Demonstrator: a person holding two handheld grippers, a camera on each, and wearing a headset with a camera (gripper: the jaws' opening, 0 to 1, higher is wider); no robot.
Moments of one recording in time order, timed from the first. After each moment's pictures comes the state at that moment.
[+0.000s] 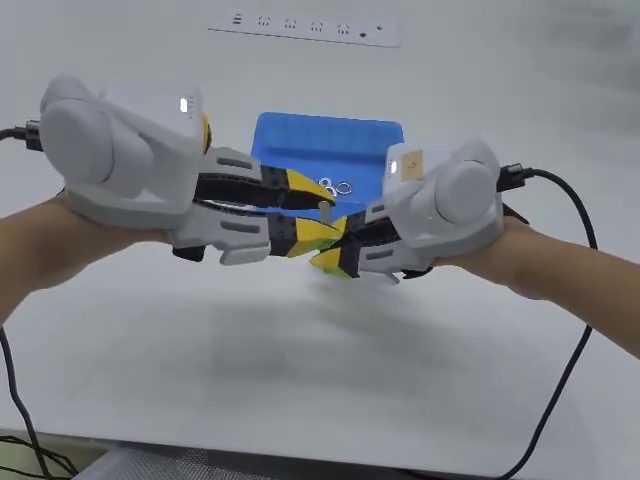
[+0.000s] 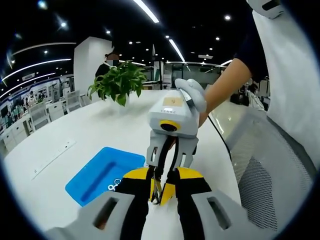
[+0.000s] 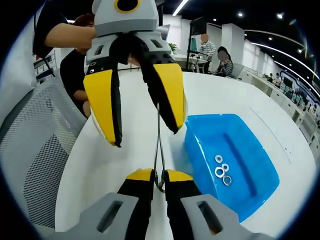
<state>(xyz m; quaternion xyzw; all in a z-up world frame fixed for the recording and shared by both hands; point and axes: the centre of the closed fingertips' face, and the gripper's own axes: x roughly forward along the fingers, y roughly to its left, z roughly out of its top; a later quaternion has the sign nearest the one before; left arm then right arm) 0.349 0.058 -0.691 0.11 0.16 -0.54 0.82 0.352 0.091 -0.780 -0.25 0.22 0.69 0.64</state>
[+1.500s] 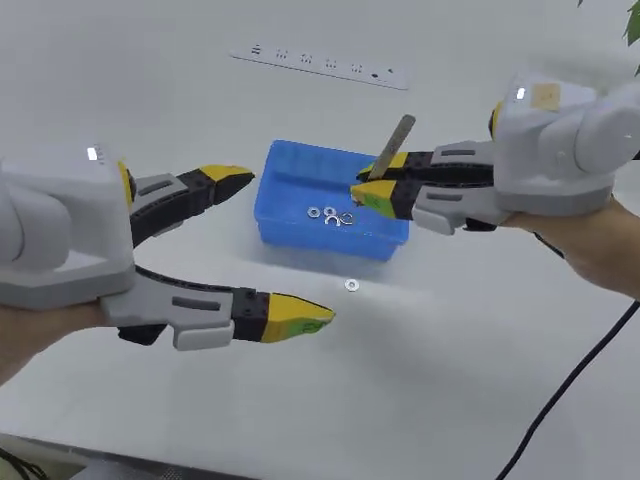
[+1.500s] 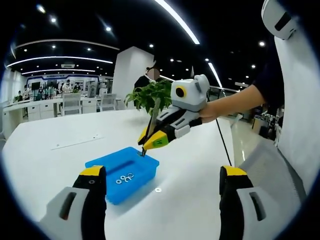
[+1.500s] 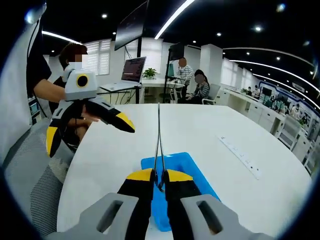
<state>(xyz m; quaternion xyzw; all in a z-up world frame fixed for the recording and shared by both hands) 0.333 0.103 -0.664 -0.01 0.12 -0.40 0.91 0.422 0.088 -0.680 -0.18 0.14 0.65 0.72</state>
